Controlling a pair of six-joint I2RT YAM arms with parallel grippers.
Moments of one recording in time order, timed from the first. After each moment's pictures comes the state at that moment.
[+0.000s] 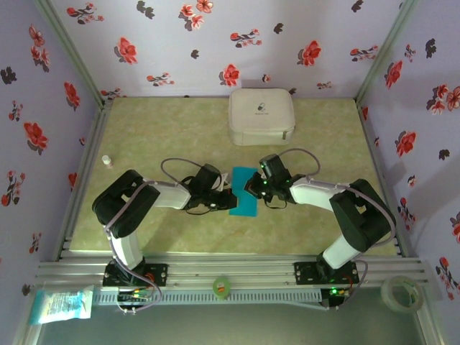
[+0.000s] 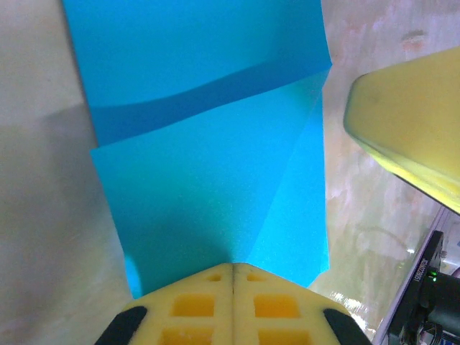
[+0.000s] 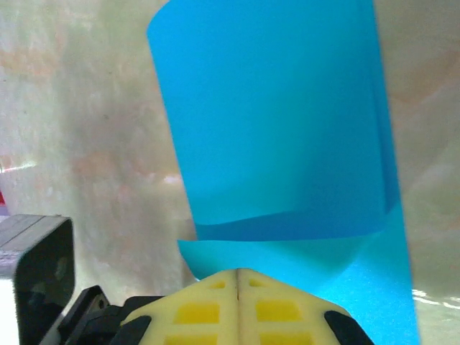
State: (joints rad) left arm -0.77 1.81 0.77 0.17 0.50 -0.77; right arm 0.61 1.58 0.73 -0.03 -0.31 1.06
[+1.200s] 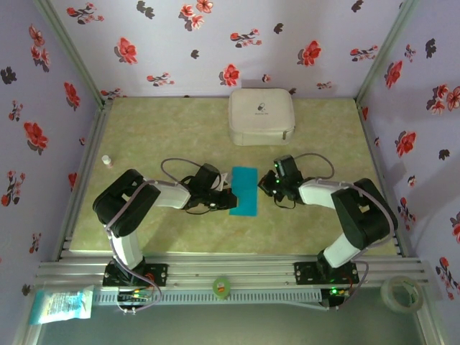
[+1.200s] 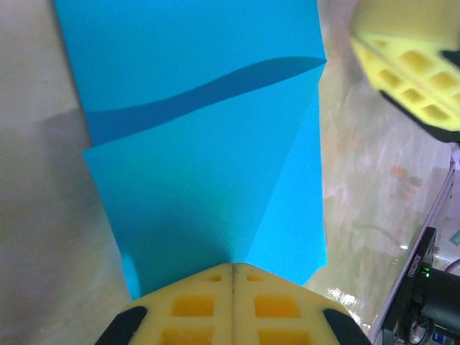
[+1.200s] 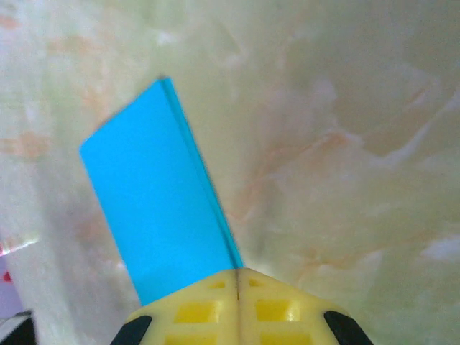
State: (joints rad) left arm -0.76 1.82 0.77 0.18 0.53 -0.77; right arm 0.47 1.56 0.63 0.07 -0.27 1.10
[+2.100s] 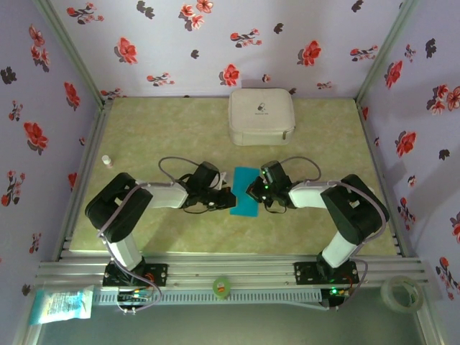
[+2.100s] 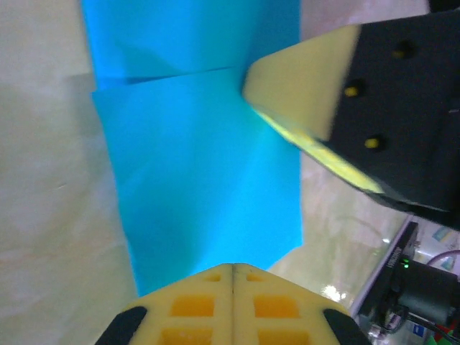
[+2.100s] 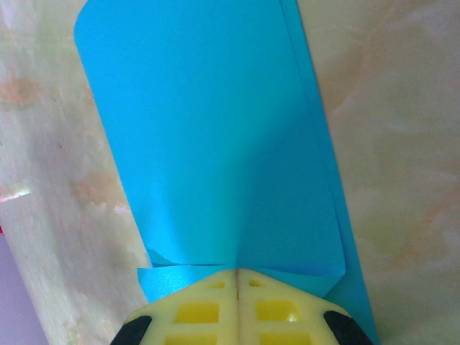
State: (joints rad) left arm -0.76 1.74 0.79 0.08 0.54 -0.80; right arm 0.59 1.65 0.64 0.14 -0.29 1.14
